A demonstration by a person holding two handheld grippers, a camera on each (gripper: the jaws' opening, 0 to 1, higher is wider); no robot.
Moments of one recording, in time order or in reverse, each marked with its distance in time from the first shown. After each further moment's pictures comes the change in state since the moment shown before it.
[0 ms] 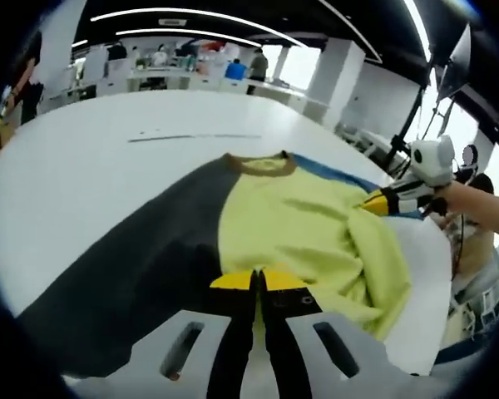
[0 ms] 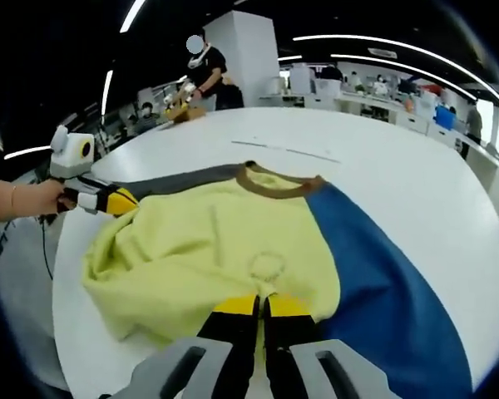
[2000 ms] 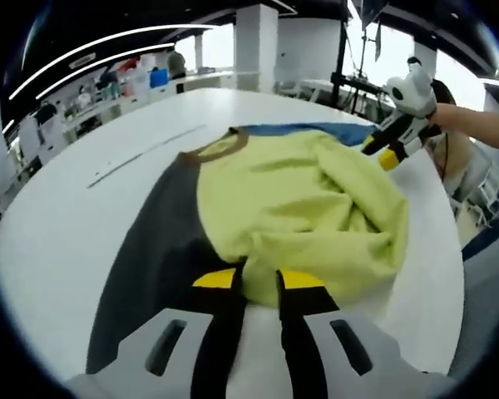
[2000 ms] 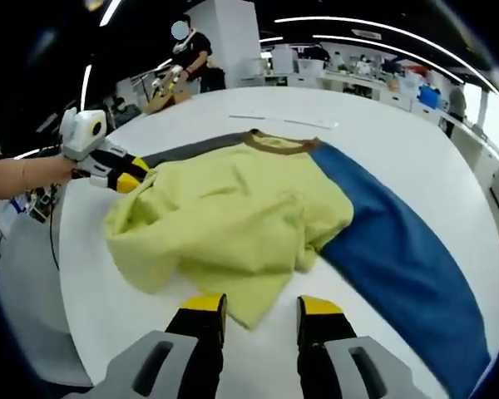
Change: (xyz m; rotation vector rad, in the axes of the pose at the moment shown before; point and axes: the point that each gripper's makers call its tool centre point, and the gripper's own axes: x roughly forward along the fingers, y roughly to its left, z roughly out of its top) left arm -0.009 0.003 -0.018 0.421 0.106 -0.168; right arm -0.041 0.038 -0.052 0.054 0.109 -0.099
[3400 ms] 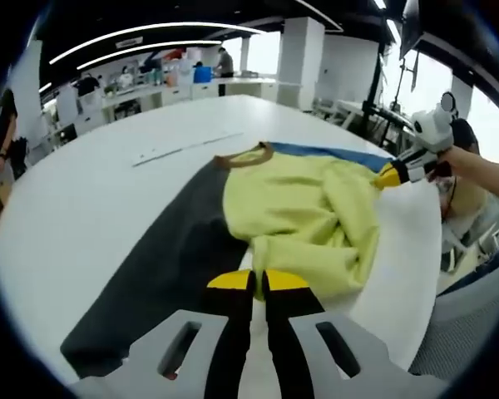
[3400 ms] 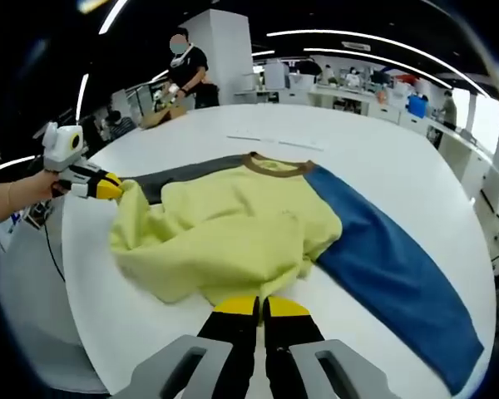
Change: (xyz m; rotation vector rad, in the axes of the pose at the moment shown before) left arm -0.077 -0.016 0.002 -0.220 -0.063 0.139; right arm -0.041 0.007 0.012 -0.001 -0.078 -0.030
